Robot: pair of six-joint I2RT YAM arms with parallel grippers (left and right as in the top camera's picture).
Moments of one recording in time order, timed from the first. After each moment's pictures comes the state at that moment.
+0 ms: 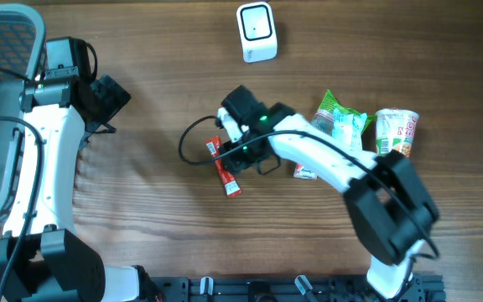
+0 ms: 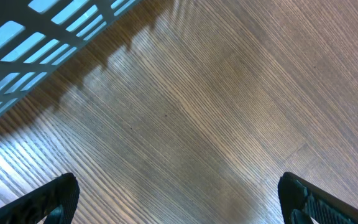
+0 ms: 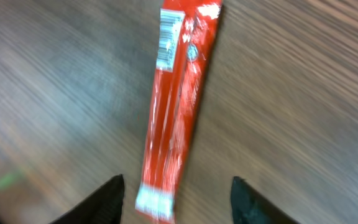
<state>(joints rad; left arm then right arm) 0.13 1.59 1.37 -0.99 -0.13 -0.69 0.69 1.93 1.36 -0.76 -0.30 0.18</state>
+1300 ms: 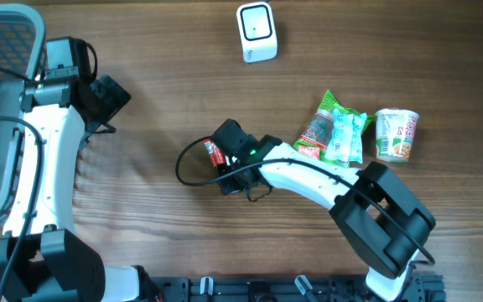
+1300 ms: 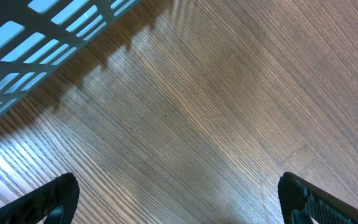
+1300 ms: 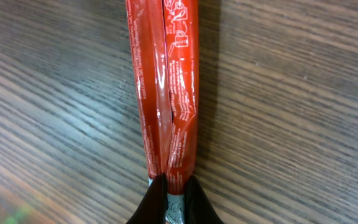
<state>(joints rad) 0.13 1.59 1.37 -0.99 -0.13 -0.69 0.82 1.93 1.17 -0.55 -0.22 0.53</state>
